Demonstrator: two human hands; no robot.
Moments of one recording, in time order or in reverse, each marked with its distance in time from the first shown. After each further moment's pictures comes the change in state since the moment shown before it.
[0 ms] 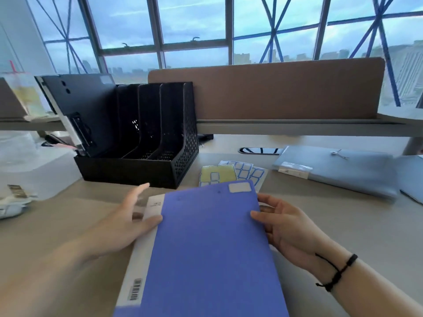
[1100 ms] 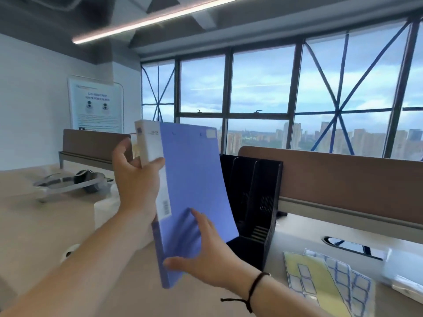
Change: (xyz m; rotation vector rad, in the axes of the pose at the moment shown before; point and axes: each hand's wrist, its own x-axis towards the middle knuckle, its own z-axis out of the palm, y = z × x) left_hand 0.018 0.037 -0.210 -0.858 1.198 0.321; right_hand 0.135 0.001 0.299 -1.014 -0.372 -0.374
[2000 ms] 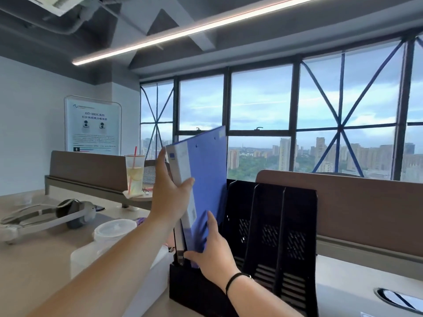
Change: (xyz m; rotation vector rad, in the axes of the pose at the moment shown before) left_hand 0.136 -0.108 0.070 0.291 -0.333 0.211; right_hand 0.216 0.062 0.005 -0.065 0.306 0.068
